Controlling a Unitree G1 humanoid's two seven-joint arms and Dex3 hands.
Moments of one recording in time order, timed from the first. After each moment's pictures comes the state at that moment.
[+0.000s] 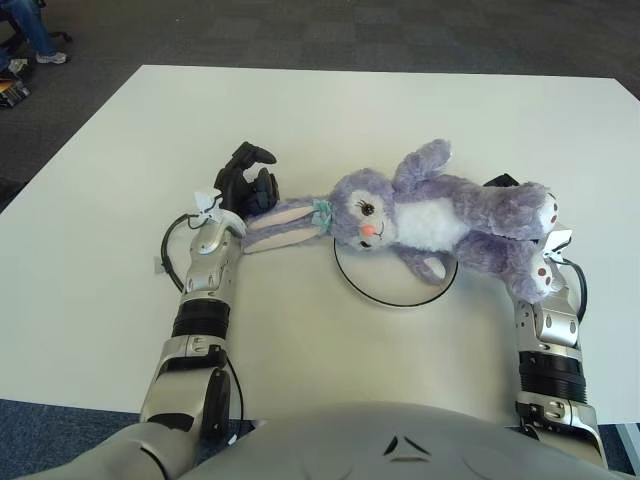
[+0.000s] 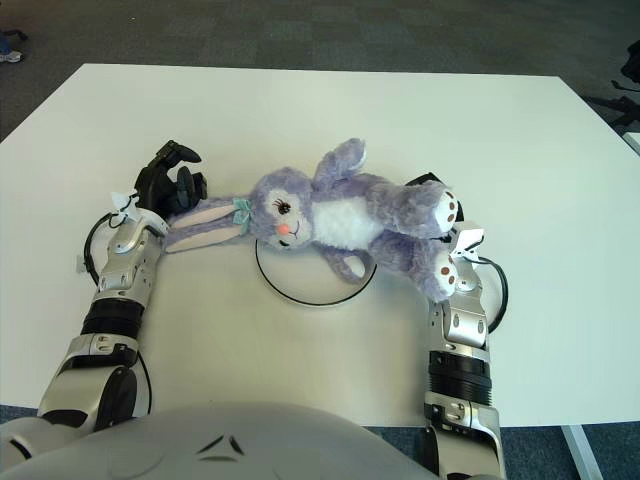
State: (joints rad) left arm -0.32 0.09 0.15 0.43 -0.26 -0.20 -0.28; right arm -0.06 -0.14 -0.26 -0.01 0.15 0.15 0.05
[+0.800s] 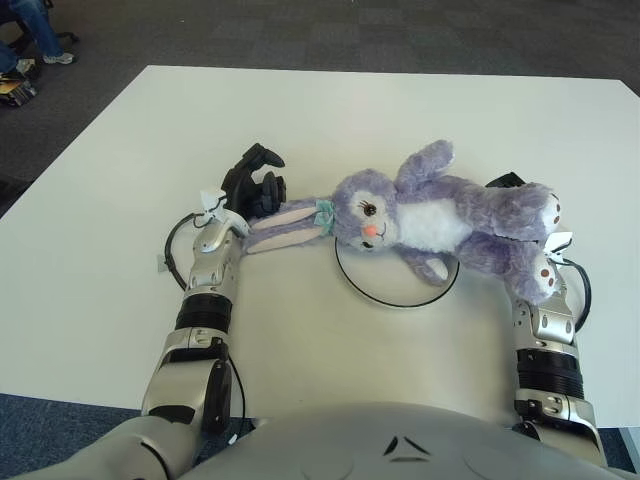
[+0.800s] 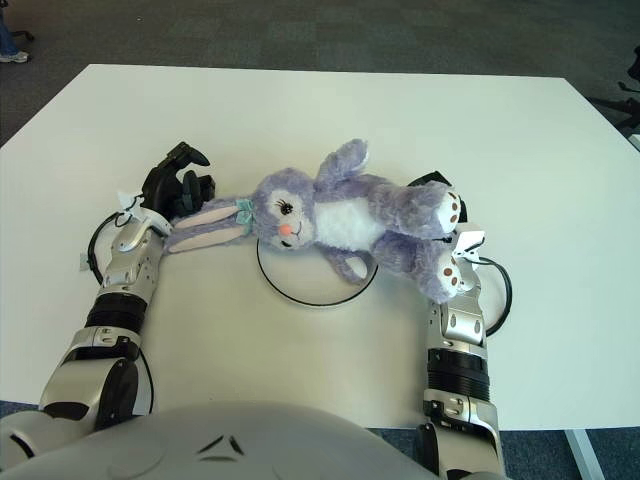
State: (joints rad) left arm -0.35 0.09 0.15 0.52 -0.27 -0.25 -0.36; right arm -0.08 -0.13 -0.26 0.06 0.13 0.04 -0.02
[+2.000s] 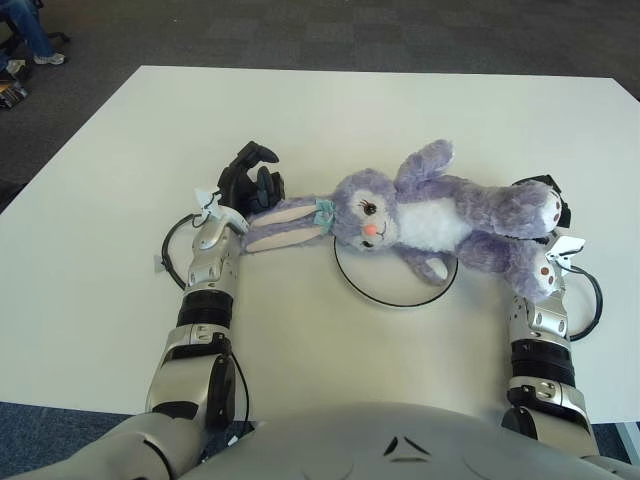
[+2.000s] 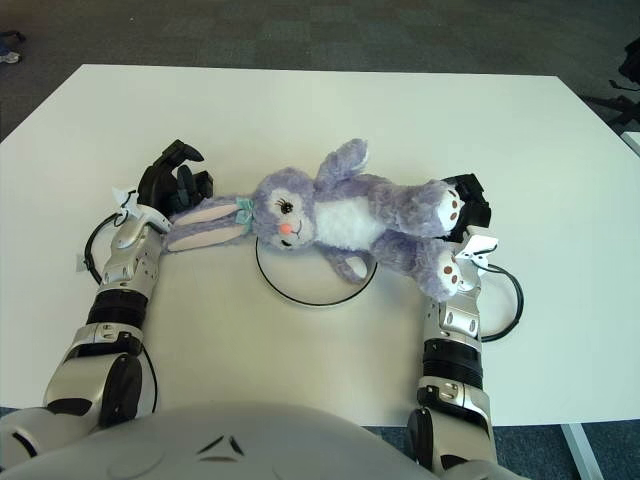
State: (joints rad) left arm -0.38 0.07 0.20 0.51 -0.32 -0.17 -0.35; right arm -0.15 -0.11 -0.35 0.23 0.17 -0.17 -0.15
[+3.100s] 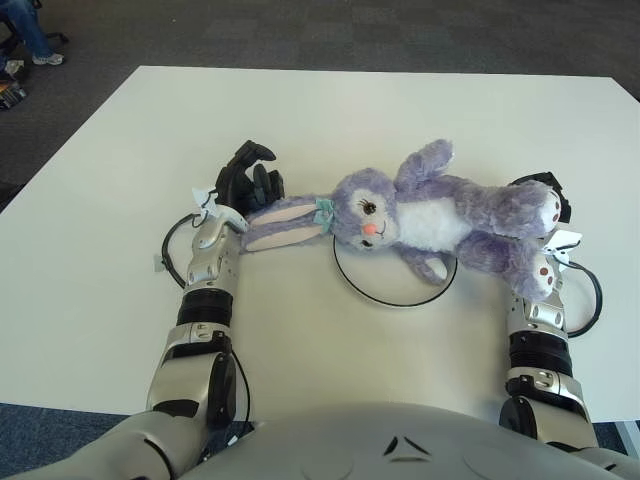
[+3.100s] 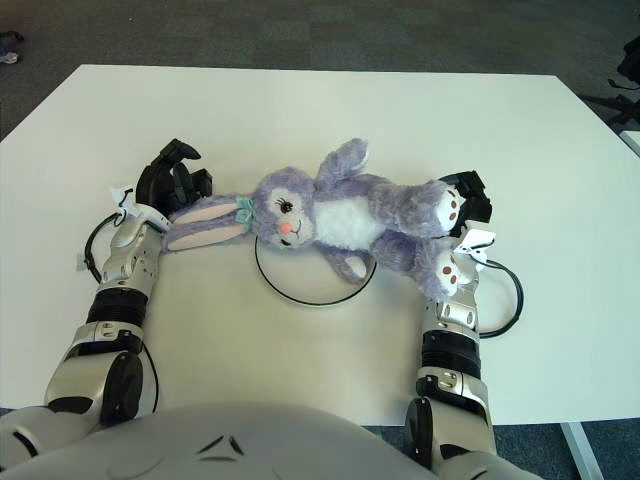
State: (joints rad) left arm -0.38 0.07 0.22 0.51 -0.36 -0.15 -0.35; right arm -0.18 -0.11 -0.34 0.26 0.11 -0.13 -0.22
